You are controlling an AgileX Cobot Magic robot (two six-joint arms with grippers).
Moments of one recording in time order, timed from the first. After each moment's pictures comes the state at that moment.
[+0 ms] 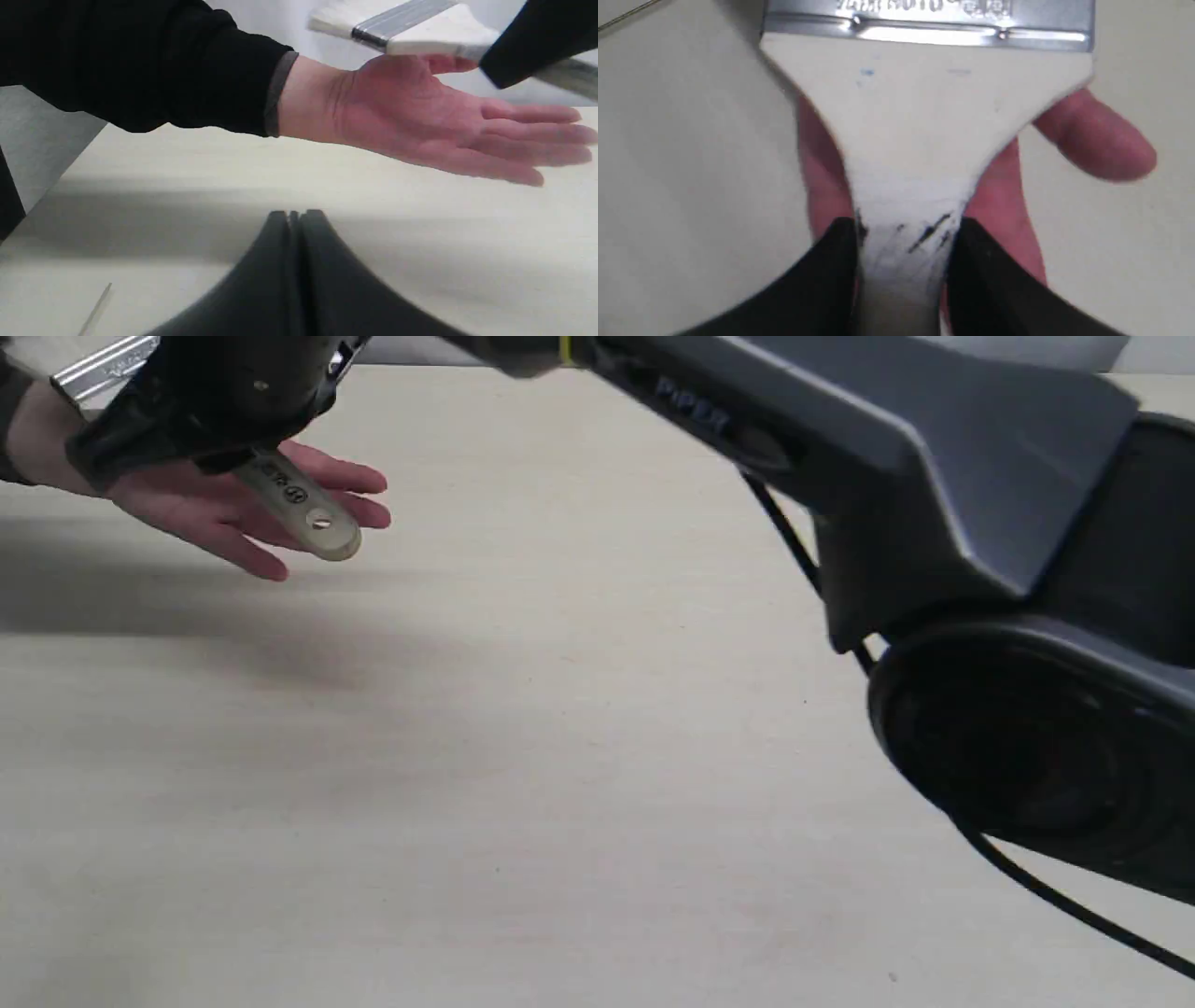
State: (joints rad) left arm 0.02 0.00 0.00 0.07 0.26 -0.07; right arm 0.88 2.32 -2.31 -0.08 0.96 0.08
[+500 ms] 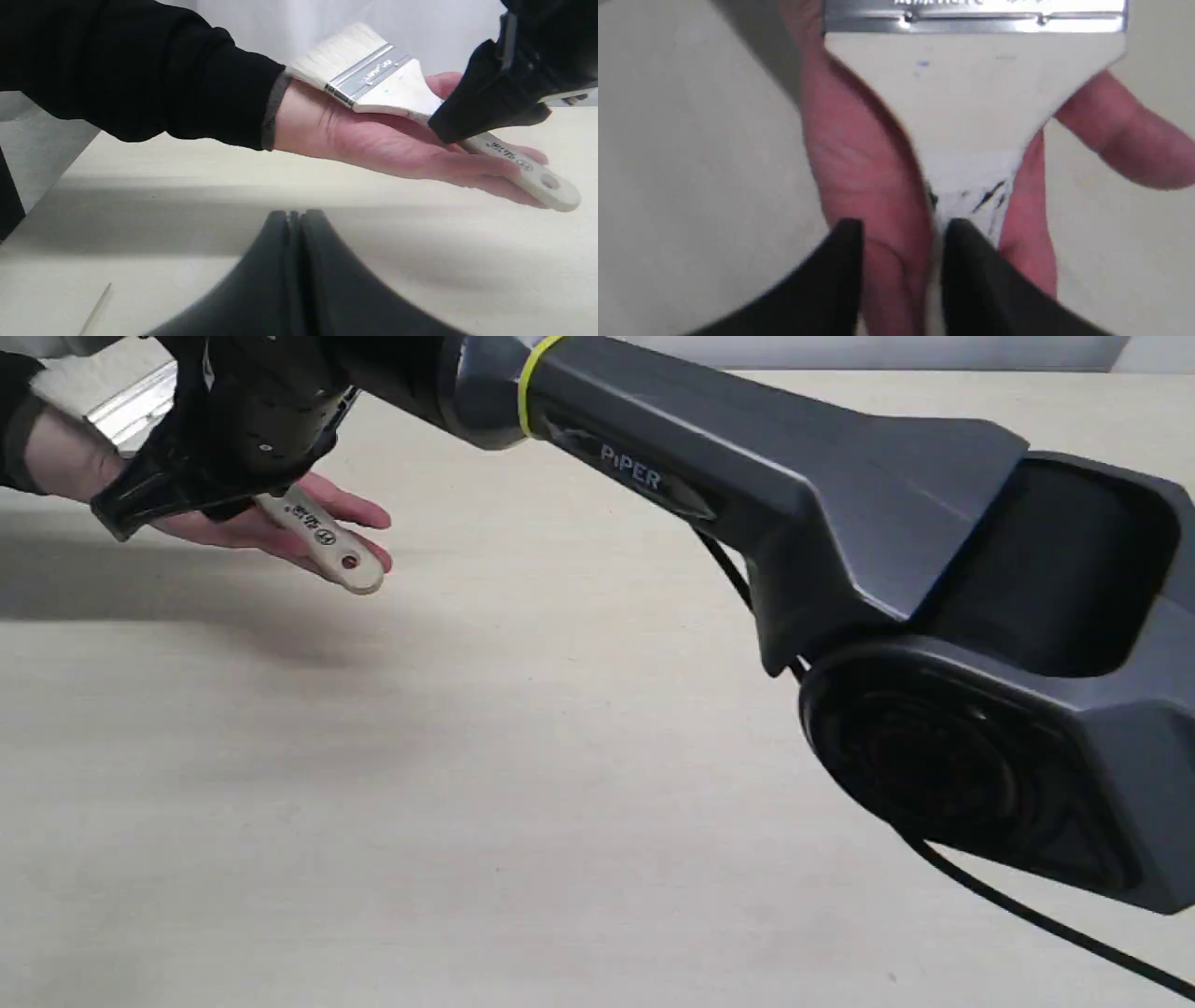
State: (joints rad) left arm 0.02 0.00 0.00 0.07 0.26 -0.07; right arm 0.88 2.39 -2.31 -0.10 0.90 0.06
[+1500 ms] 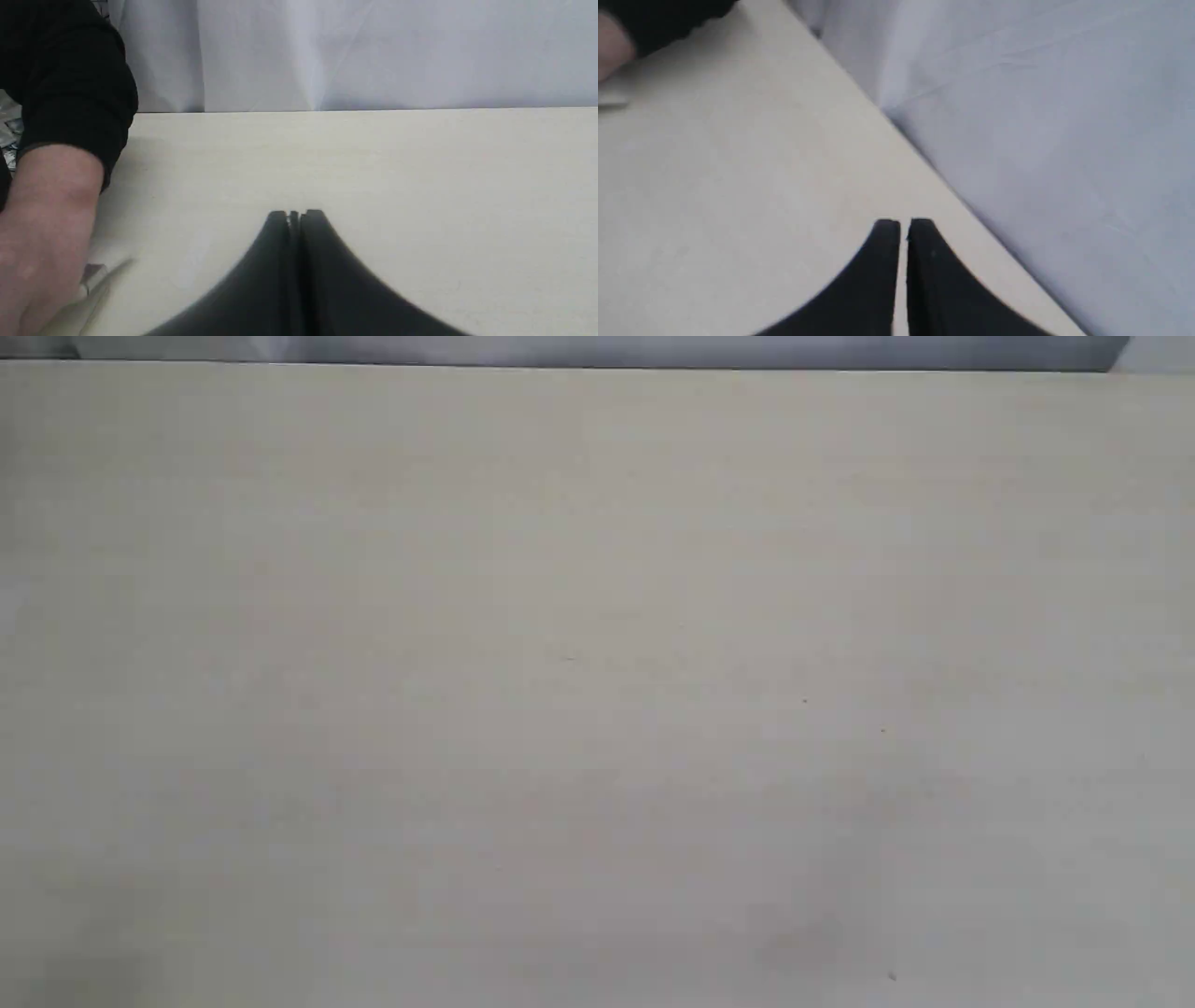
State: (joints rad) left arm 0.02 0.00 0.00 0.07 0.26 -0.07; right arm 0.89 1.79 -2.30 -0.36 1.20 -0.01
